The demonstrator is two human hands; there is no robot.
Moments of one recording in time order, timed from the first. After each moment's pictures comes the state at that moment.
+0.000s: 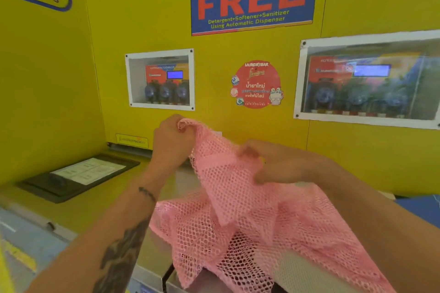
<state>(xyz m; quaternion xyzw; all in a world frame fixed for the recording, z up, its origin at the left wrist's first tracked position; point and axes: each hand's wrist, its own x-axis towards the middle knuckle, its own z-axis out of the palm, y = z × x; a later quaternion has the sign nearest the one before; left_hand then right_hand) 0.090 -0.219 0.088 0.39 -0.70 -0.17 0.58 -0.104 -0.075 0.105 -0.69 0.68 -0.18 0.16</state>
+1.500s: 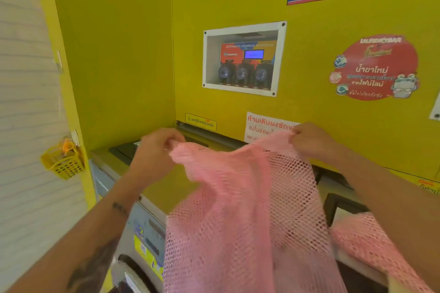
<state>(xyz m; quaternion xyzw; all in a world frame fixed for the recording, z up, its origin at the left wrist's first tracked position) 0.303 -0.321 0.014 0.41 -0.76 -0.04 0.50 -0.065 -0.290 0.065 -0.59 0.75 -0.28 0.05</state>
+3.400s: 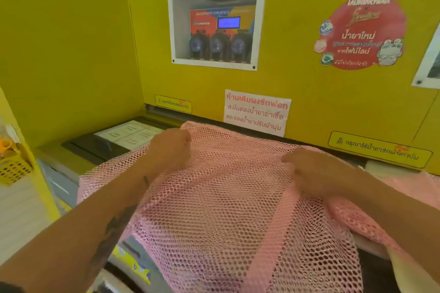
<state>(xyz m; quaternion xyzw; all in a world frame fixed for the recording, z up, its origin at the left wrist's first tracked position) 0.224 -0.400 -0.023 0.52 -0.83 0.01 0.19 -0.070 -0.220 -0.008 -0.65 0.76 0.03 0.01</state>
